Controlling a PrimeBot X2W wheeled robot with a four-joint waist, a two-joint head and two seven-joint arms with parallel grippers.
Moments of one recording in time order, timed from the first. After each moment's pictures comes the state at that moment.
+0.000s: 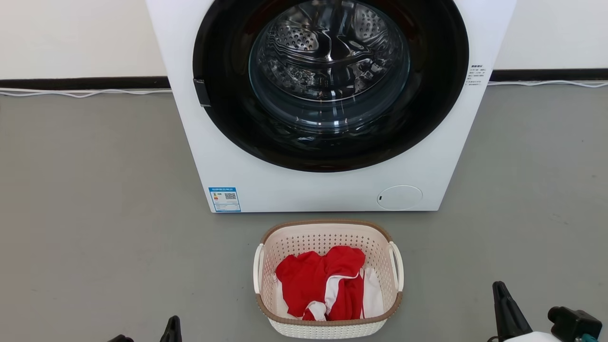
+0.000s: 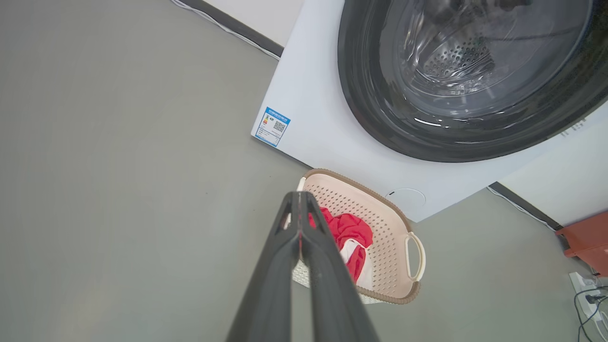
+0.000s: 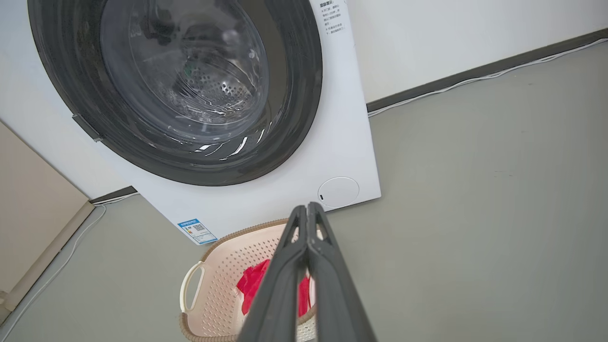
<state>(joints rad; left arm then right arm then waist) 0.09 0.07 -0.08 0.37 -0.61 0.06 -0.19 0.04 -0.07 -0.10 0.39 0.34 0.12 -0.18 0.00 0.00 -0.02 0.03</state>
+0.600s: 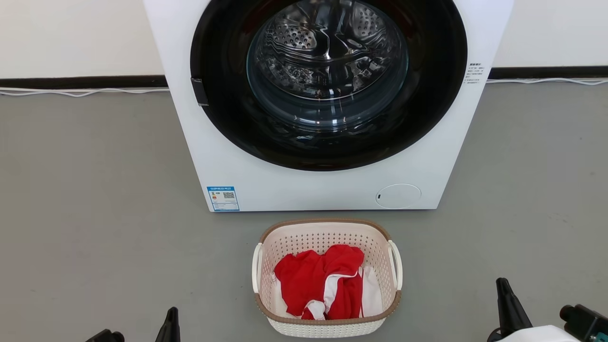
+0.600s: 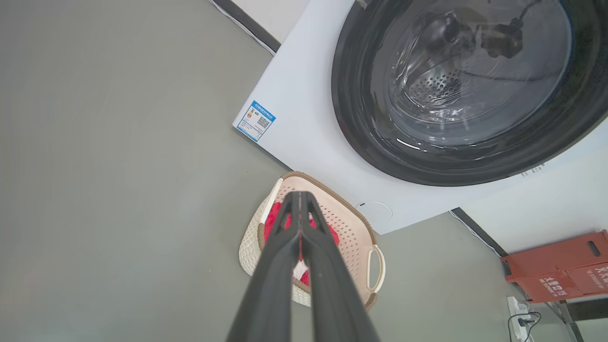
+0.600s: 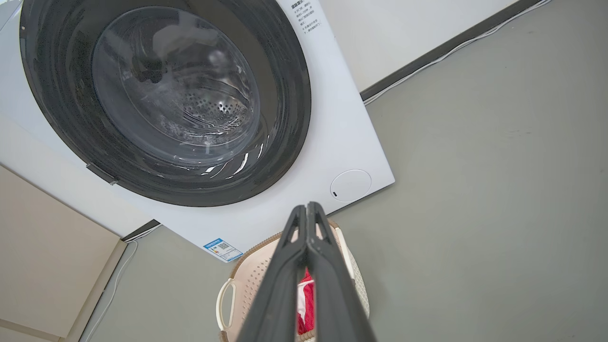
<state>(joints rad) 0.07 0.07 -0.05 0.35 -0.78 0.03 -0.14 0.04 -0.07 -0.10 0.37 0.56 0.12 -0.13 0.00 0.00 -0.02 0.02</state>
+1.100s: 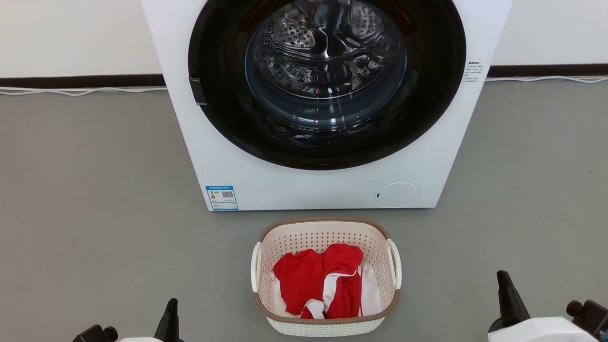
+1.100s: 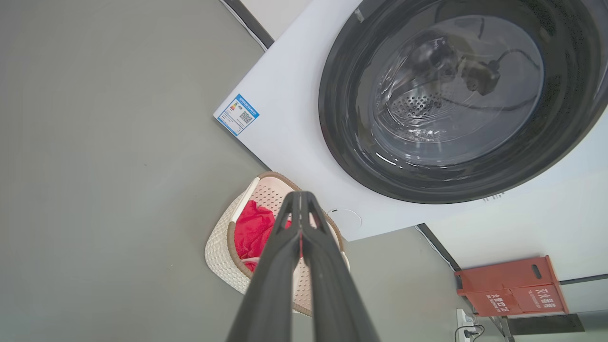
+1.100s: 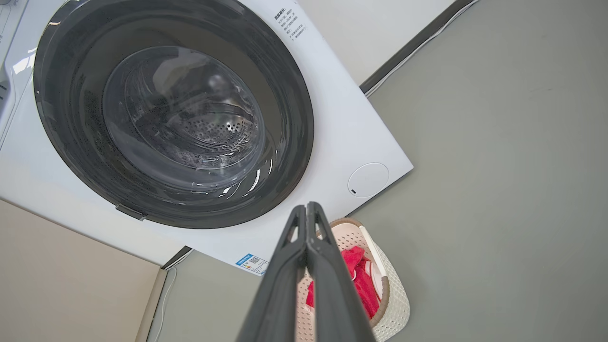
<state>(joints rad) 0.05 0.06 -0.03 0.34 -0.93 0.00 -0.09 0.02 -0.06 -0.11 0.36 0.74 0.12 -0.09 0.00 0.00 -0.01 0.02</state>
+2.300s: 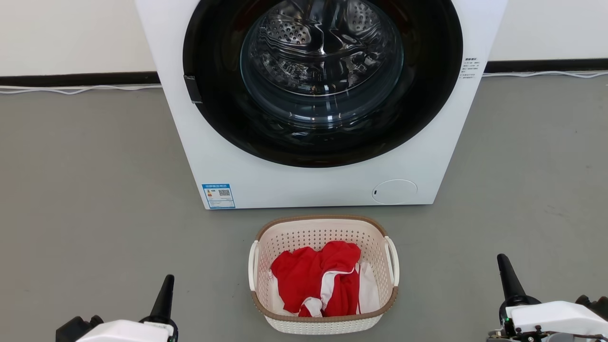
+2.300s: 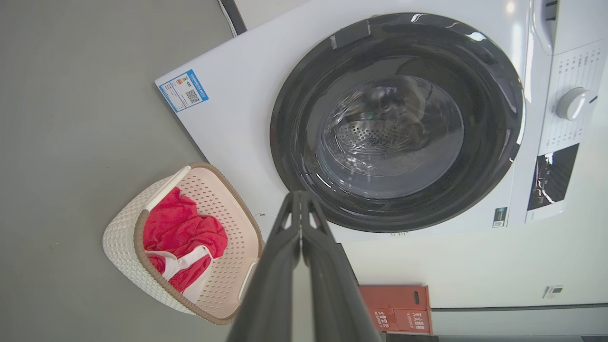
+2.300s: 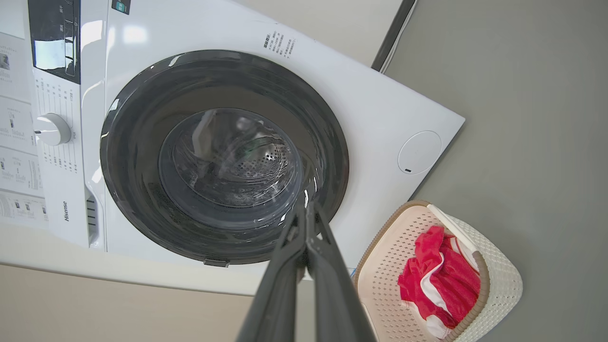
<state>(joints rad) 0.00 0.05 0.03 0.31 -1.27 -0.06 0.01 -0.03 -0.05 -0.12 0.31 1.18 0.12 0.01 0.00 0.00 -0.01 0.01</state>
